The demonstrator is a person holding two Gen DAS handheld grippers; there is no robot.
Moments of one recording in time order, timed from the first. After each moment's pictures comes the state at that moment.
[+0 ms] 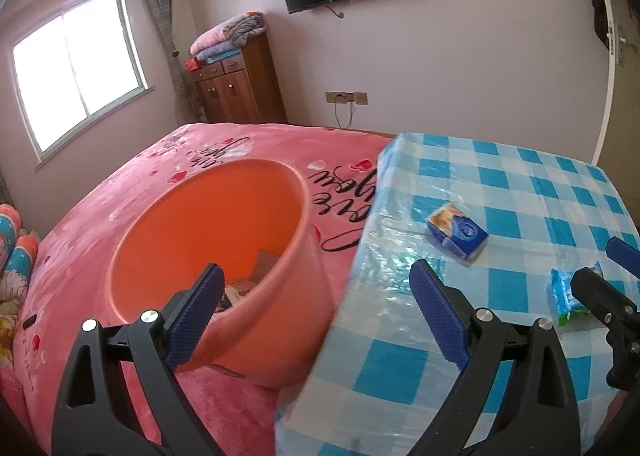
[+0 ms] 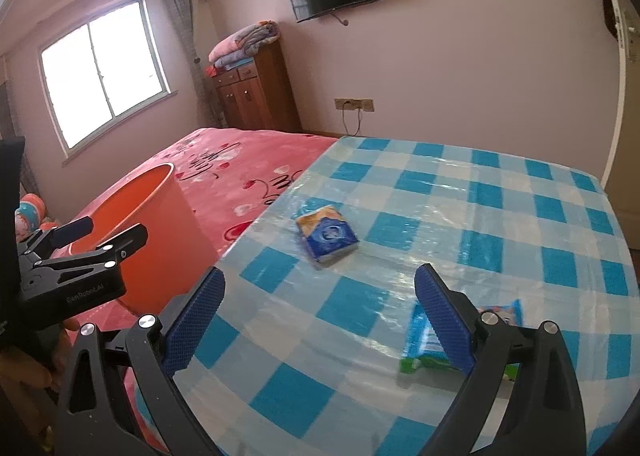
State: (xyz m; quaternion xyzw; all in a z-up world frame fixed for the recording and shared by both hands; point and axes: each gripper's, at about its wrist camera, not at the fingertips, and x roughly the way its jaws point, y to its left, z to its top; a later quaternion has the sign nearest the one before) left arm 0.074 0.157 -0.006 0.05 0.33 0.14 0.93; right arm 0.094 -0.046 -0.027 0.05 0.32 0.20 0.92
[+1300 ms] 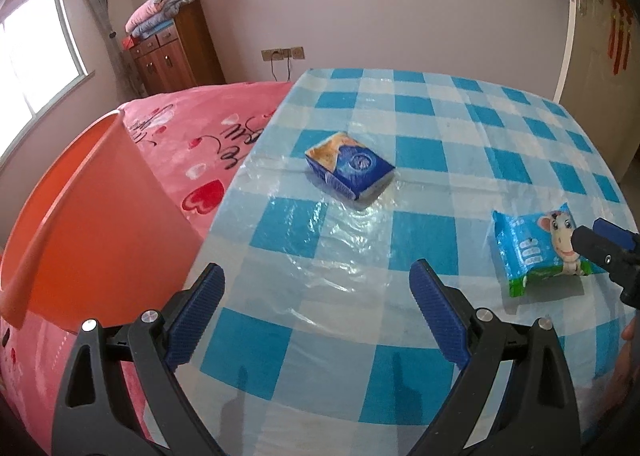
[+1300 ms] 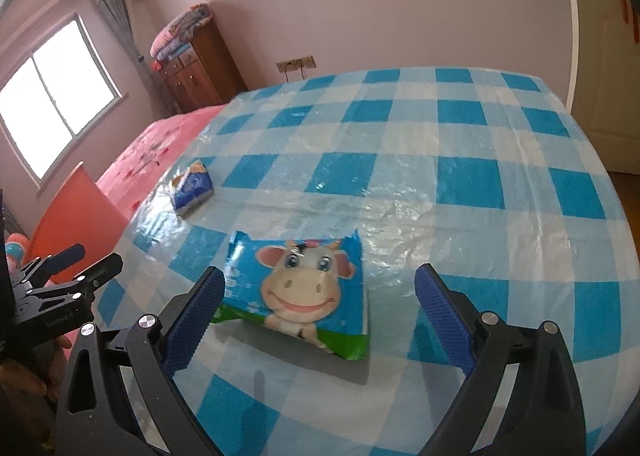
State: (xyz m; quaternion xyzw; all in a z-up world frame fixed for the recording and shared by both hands) left arm 0.109 0.069 -0.079 0.06 0.41 0.06 0.91; right arm 0.127 -0.179 -0.105 0.11 0.41 0.15 0.89
